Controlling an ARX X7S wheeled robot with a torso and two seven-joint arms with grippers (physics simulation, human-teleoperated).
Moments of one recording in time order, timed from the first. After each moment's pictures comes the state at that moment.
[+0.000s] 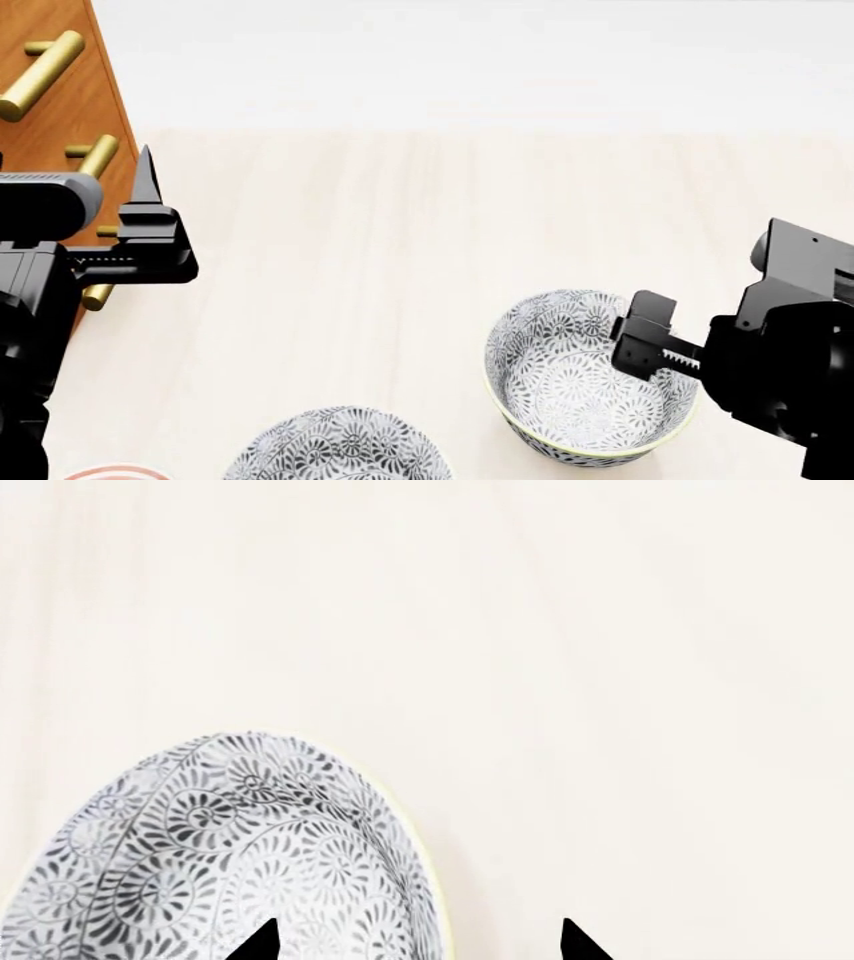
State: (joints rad) left arm -0.60 -0.19 0.15 0.44 -0.25 -0.80 -0.33; right arm 1.06 0.30 0.20 0.55 0.31 1.37 0.11
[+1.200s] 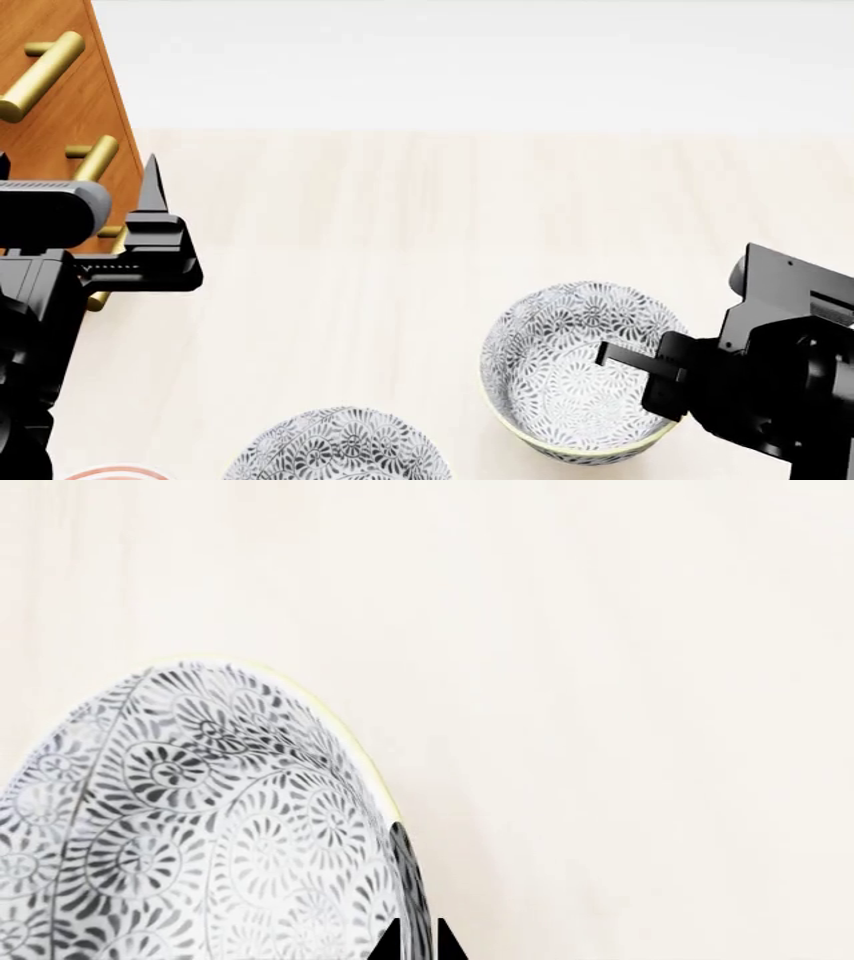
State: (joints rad) left arm -0.60 -0.21 0.18 0.43 -0.28 -0.78 -0.35; right arm 1.06 0.30 0.16 0.63 0.32 1.33 0.06
